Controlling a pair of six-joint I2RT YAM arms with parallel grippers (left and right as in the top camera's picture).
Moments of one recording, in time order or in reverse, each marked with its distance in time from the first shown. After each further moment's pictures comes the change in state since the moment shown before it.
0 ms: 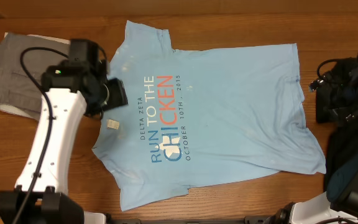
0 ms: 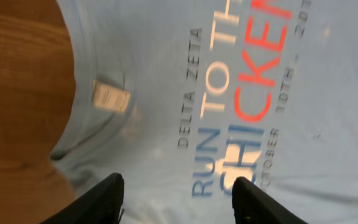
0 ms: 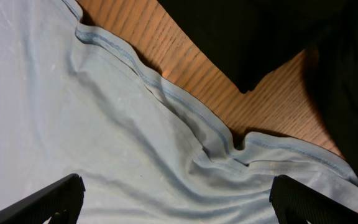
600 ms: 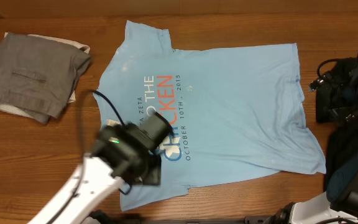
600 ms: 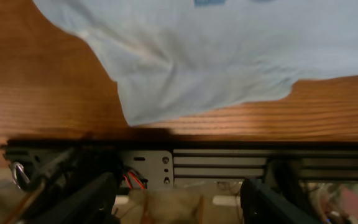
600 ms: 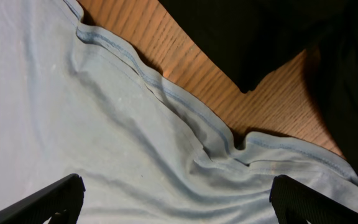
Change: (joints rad) left arm -0.681 -0.322 -0.246 -0.372 -0.143 -0.426; right arm 0.000 0.000 0.000 -0.001 -0.003 0.000
